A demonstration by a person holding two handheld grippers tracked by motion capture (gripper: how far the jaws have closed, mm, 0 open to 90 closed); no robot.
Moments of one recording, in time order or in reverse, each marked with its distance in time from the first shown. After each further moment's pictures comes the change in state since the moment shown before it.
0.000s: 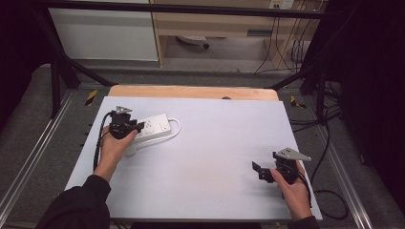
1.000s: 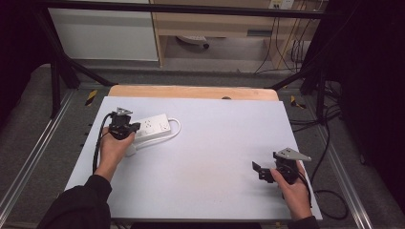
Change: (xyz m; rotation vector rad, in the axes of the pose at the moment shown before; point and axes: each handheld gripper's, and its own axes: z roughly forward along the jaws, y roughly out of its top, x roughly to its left) left arm 0.004 -0.005 0.002 0.034 0.005 0.049; right arm 0.000 0.000 0.000 0.004 -0.005 0.002
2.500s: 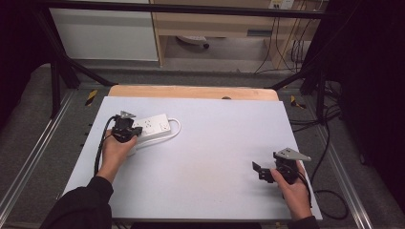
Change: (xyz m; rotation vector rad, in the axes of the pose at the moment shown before) left arm -0.005 -0.009 0.009 0.051 -0.015 0.025; right arm 0.000 0.000 0.001 0.003 -0.005 -0.002
